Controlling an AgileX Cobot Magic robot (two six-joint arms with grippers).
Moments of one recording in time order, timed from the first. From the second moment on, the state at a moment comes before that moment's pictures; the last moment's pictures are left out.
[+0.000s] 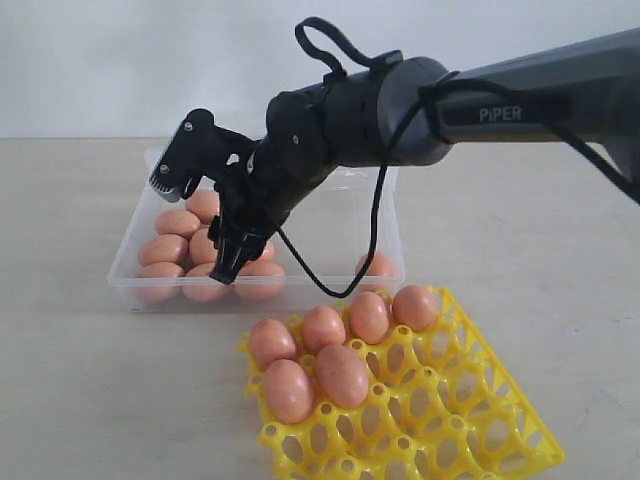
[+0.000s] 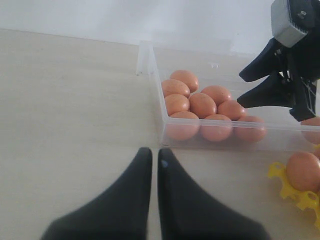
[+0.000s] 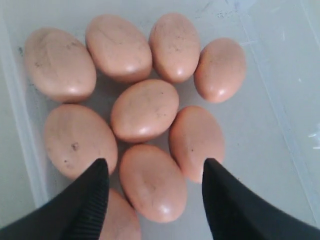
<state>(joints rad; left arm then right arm) -0.14 0.01 0.00 -0.12 0.36 -0.04 0.61 2.13 -1.58 0.09 0.42 -0.68</state>
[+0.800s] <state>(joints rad) -0.14 0.01 0.00 -0.12 0.36 -0.04 0.56 2.24 -1.59 0.09 0.33 -0.53</state>
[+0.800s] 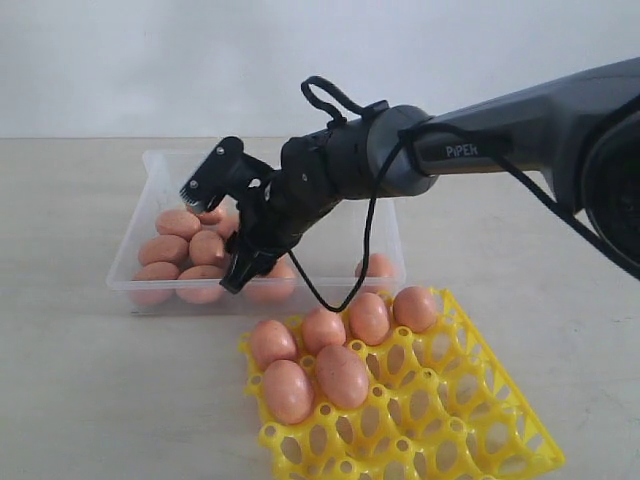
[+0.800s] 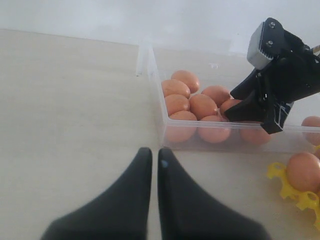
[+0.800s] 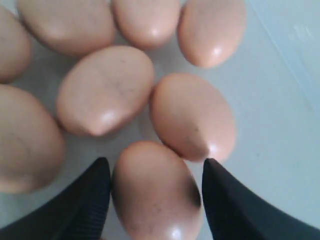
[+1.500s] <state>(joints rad) -0.14 0.01 0.00 -0.12 0.36 -0.04 0.50 2.25 -1.59 0.10 0.39 -0.47</state>
